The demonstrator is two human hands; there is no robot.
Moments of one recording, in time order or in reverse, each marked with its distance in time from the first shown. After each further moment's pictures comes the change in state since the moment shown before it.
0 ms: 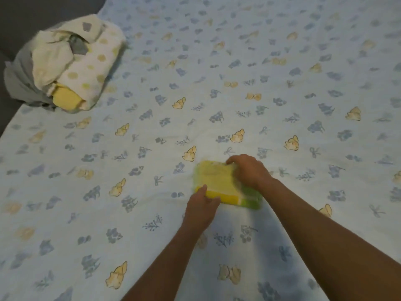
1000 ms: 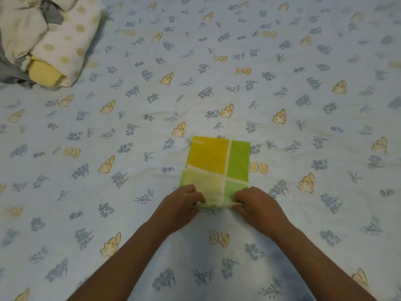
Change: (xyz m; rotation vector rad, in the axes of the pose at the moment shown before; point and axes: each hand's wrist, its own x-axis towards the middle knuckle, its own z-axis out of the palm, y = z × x) left_hand -0.044 -0.050 -0.033 0.655 -0.191 0.649; right_hand -0.164 0.034 0.065 -0.032 0.083 -0.226
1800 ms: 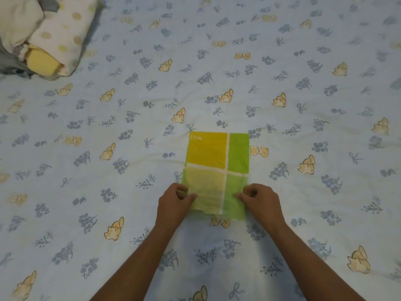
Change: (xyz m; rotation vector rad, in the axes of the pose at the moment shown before) left_hand -0.035 -0.003 0.049 -0.523 0.264 -0.678; right_hand -0.027 -0.012 0.035 0.517 0.168 0.626
